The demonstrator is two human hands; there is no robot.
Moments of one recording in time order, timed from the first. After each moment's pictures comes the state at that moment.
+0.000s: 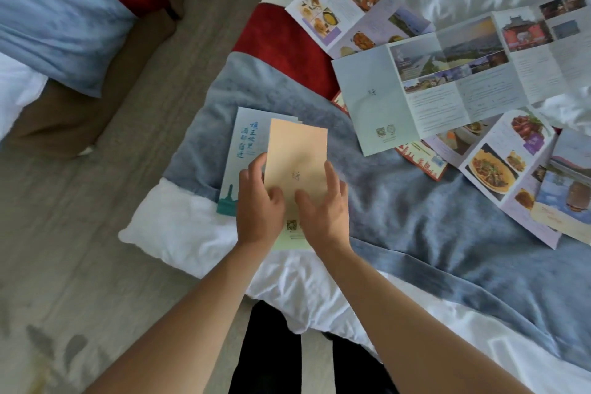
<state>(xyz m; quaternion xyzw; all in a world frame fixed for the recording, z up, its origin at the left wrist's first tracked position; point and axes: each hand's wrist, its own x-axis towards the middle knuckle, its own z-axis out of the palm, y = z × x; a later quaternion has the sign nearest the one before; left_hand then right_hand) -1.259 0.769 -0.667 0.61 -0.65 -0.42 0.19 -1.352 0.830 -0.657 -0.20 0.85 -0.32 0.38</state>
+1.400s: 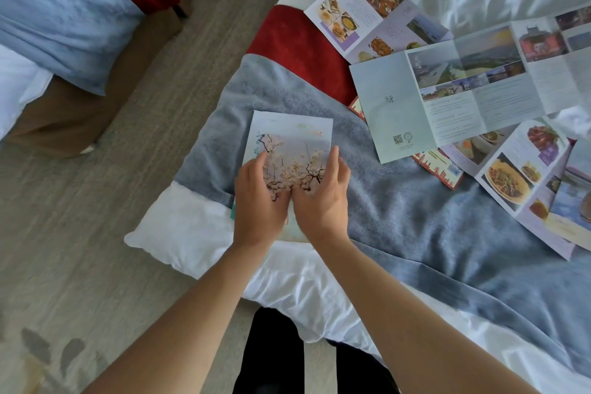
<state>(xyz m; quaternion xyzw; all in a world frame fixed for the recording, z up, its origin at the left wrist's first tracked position) -1.230 0.742 -0.675 0.57 -0.69 -0.40 0.20 -1.332 0.788 -0.661 -0.29 0.85 -0.30 0.32</state>
